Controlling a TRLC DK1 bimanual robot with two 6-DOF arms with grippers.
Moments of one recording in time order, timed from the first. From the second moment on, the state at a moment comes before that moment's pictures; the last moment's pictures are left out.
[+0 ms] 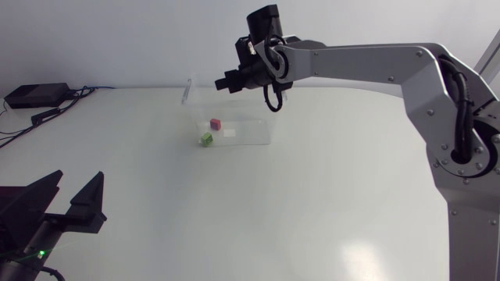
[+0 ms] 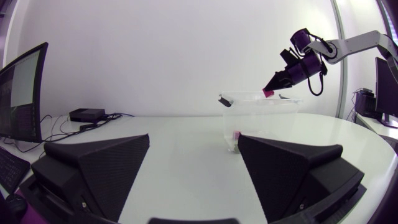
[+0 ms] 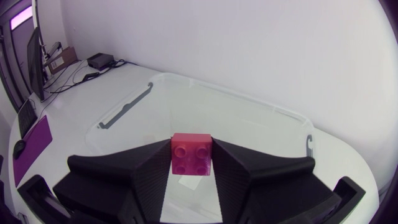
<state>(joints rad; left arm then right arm) -0.01 0.06 0.04 -0.03 0.02 0.02 0.52 2.23 1.91 -0.20 -0.03 0.01</state>
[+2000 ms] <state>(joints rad) -0.01 0.06 0.04 -0.03 0.02 0.02 0.43 1.02 0.88 -0.16 0.19 0.08</state>
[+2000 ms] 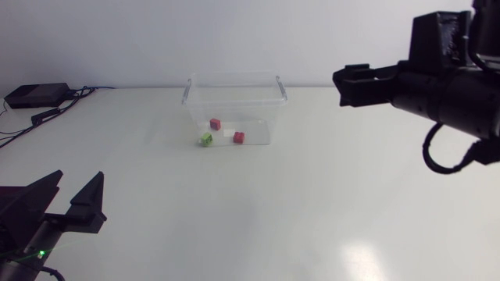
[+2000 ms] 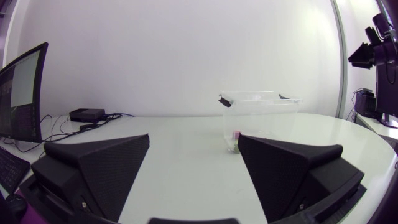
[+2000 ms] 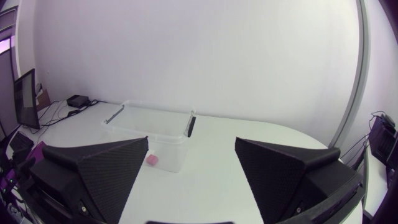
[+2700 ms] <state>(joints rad) -0.01 0.06 0.04 -0.03 0.02 0.02 0.30 0.37 0.38 -0.13 0.15 0.02</state>
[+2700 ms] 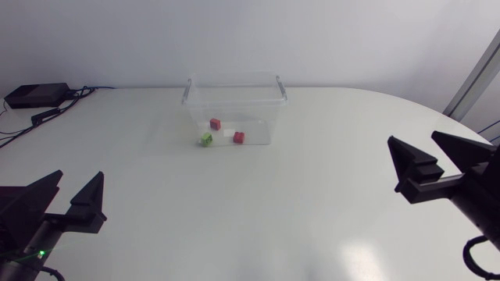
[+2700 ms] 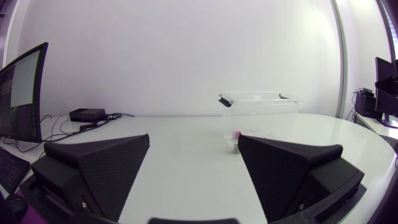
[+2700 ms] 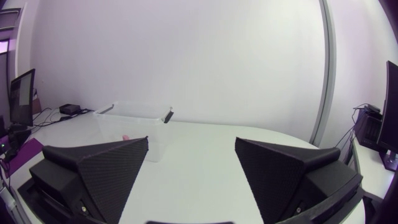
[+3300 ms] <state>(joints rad) -0.01 0.06 0.04 -0.03 0.02 0.02 0.03 0.09 0.07 -0.03 0.03 0.01</state>
